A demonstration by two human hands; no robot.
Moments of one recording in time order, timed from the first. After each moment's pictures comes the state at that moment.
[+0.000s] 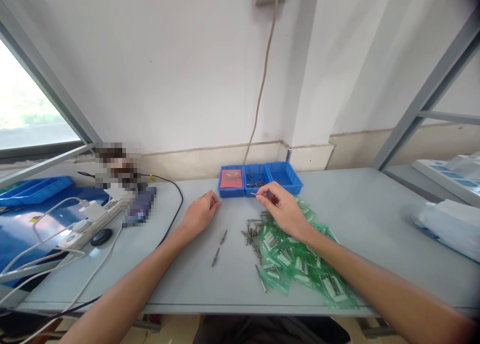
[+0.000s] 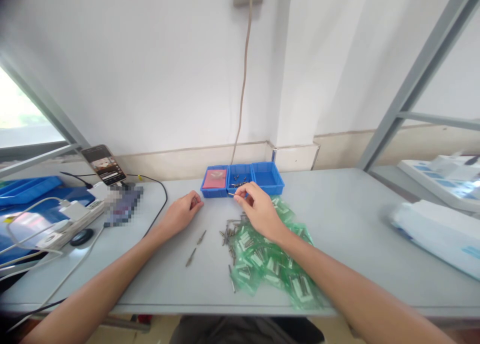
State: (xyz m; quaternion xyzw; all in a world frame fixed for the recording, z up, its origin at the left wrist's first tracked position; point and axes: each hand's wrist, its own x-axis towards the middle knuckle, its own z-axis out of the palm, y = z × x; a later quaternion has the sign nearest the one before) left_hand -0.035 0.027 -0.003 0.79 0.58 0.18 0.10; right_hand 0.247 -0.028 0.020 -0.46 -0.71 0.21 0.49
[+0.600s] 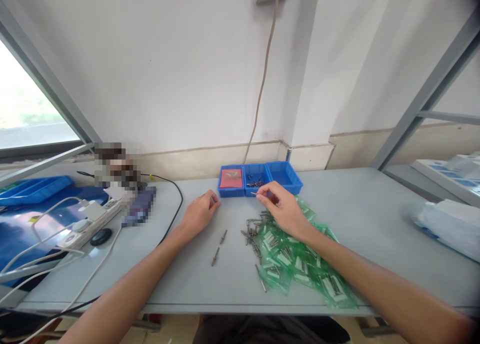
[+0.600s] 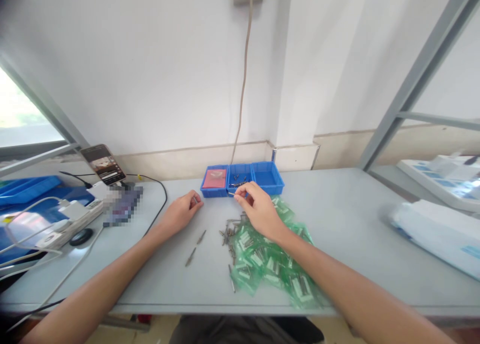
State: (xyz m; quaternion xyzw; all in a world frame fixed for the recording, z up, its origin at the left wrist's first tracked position) left_hand -0.036 0.027 0.000 0.79 0.58 0.18 0.10; right_hand 0.247 -0.028 0.020 -0.46 -0.71 0.21 0.49
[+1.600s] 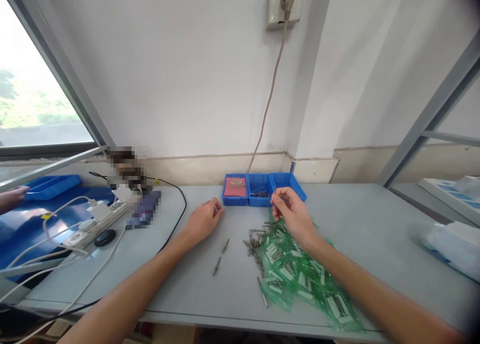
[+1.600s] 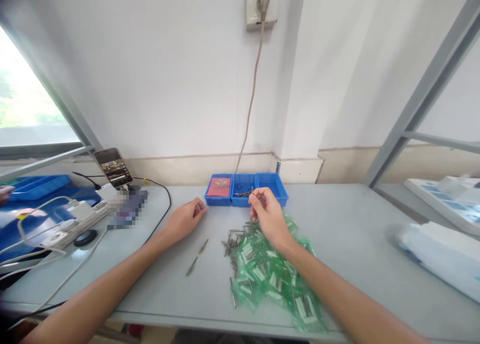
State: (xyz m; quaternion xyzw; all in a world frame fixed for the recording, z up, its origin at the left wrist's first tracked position) left_hand -0.033 0.021 0.002 0.79 0.58 0.19 0.09; right_hand 0.247 -0.026 0.026 -0.45 -0.55 0.39 0.59
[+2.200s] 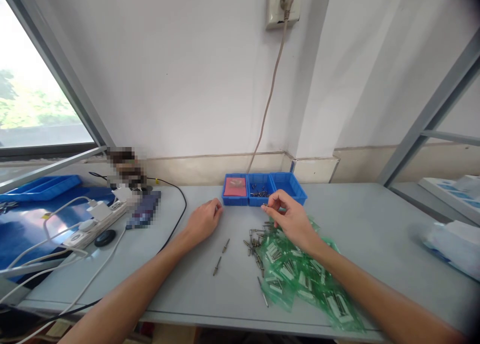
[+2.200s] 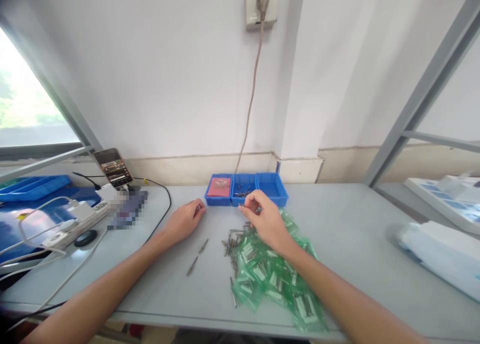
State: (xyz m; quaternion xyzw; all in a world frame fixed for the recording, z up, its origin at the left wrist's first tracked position) left_hand -0.034 0.021 0.000 0.80 0.57 0.18 0.07; right_hand 0.247 -0.033 0.028 -0.46 -0.64 0.33 0.52
